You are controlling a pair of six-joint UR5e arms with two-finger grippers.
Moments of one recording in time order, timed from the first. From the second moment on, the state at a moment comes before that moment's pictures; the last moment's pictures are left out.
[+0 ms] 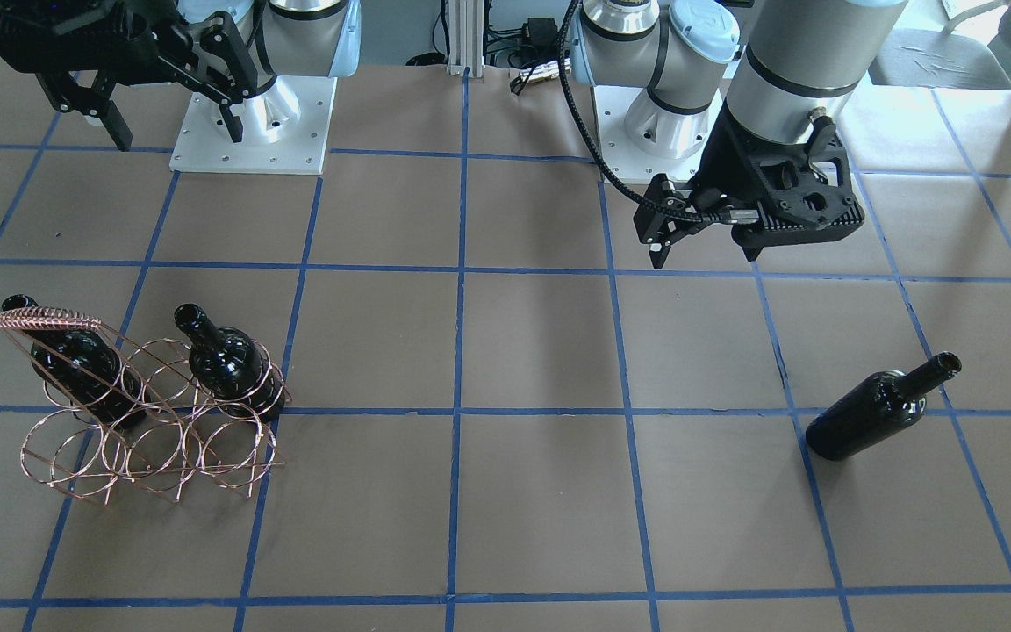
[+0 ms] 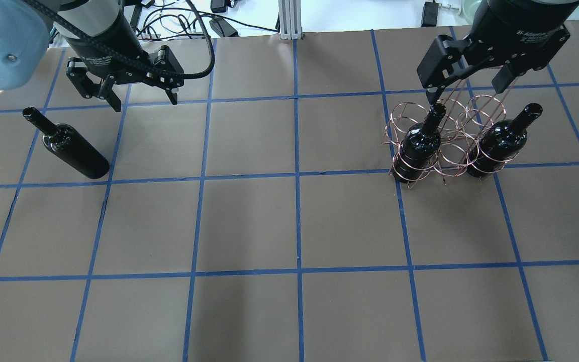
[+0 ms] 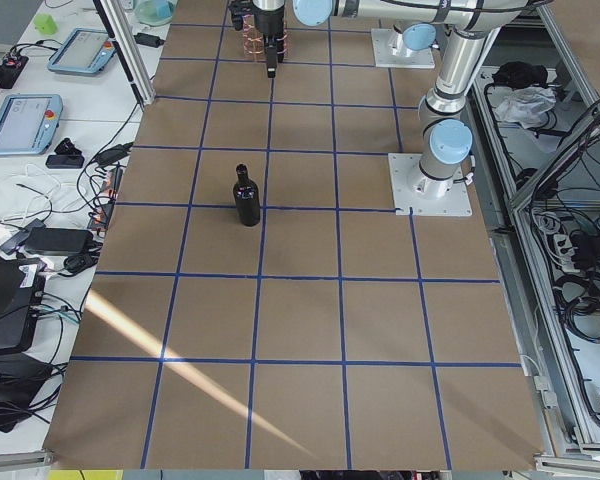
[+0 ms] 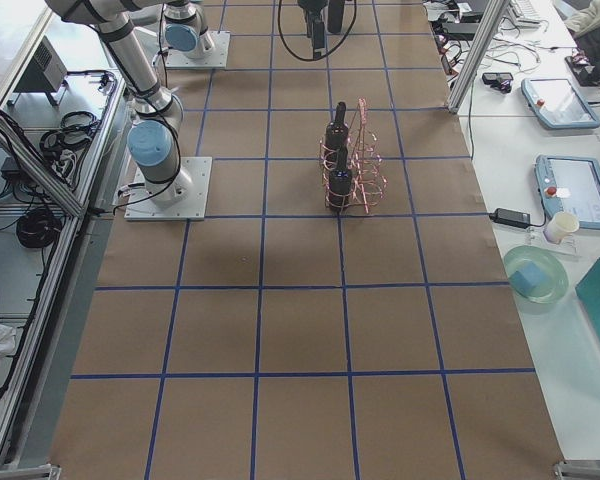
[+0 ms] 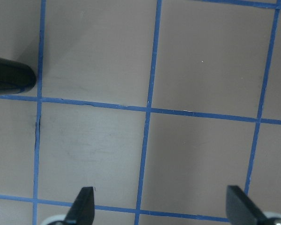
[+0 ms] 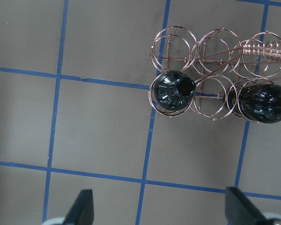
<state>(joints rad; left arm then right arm) -1.60 -1.64 -1.48 -1.56 1.60 -0.14 1.58 -1.65 1.46 -1.44 -1.56 -0.13</state>
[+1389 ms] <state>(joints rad) -1.22 -1.61 -1.47 -1.60 1.61 0.16 1.58 -1.65 1.46 -1.44 -1.56 -0.13</state>
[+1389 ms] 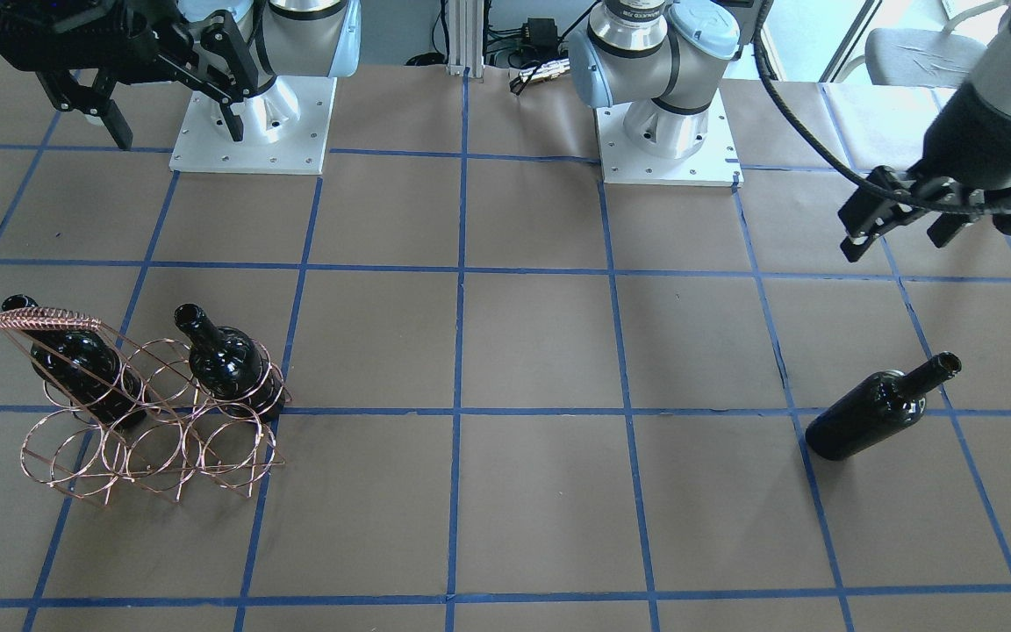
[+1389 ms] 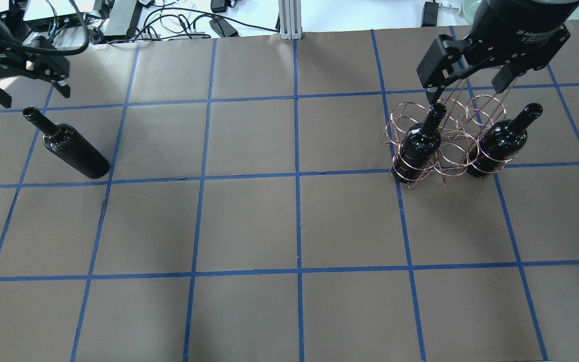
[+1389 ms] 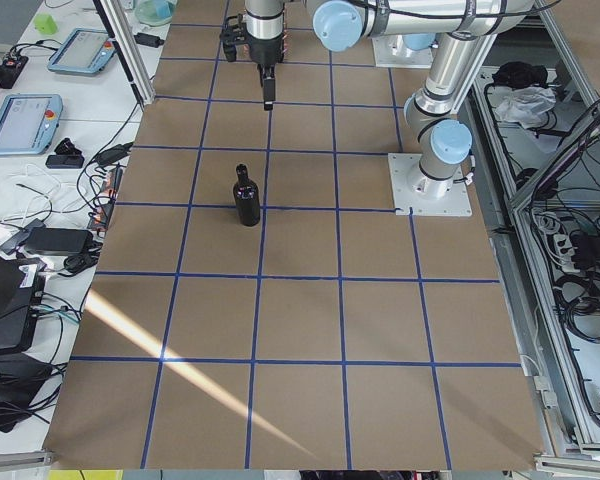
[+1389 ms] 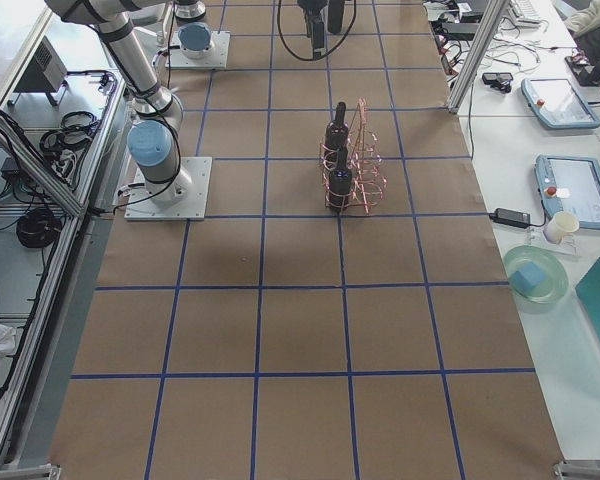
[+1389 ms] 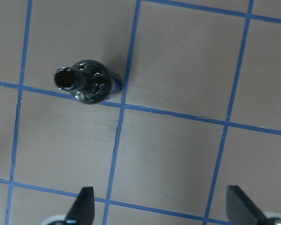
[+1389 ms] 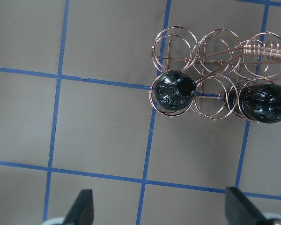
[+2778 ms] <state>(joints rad) -1.12 -1.86 -1.50 -1.38 1.54 0.35 1.58 -1.65 1.46 -1.44 -1.56 -0.13</state>
